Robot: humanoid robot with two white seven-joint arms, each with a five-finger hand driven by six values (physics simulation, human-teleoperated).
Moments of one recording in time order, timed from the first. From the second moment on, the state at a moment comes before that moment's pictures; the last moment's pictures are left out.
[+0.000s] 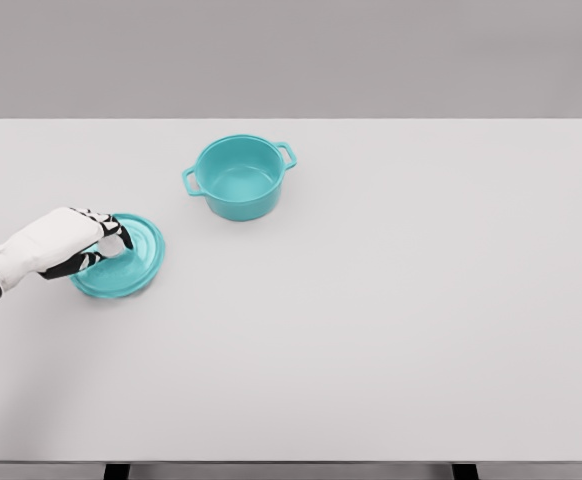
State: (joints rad) left arm -0.13 0.50 0.10 -1.55 -0.71 -0.61 -0.61; right arm 0.01 0.00 -0.30 0.05 0.25 -0.01 0.09
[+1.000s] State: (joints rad) left arm -0.27 0.51 0.11 -1.59 -0.68 -0.61 -0.61; right arm 0.01 0.00 -0.30 0.05 0.25 -0.01 0.09
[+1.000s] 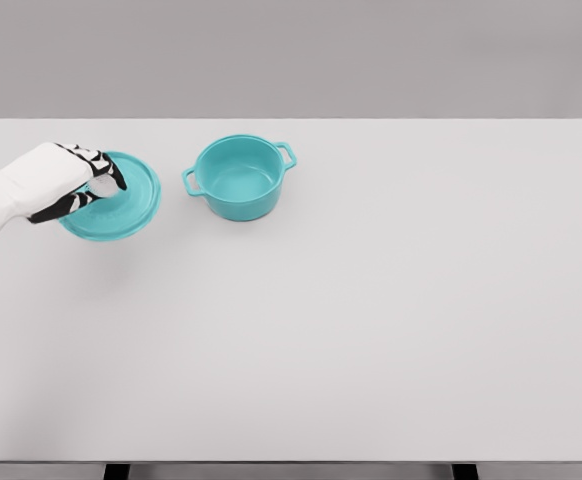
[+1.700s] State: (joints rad) left arm -0.34 0.42 0.07 -1.58 -0.69 -0.61 -0.61; right arm 0.01 0.00 -0.30 0.05 0.25 -0.01 0.09
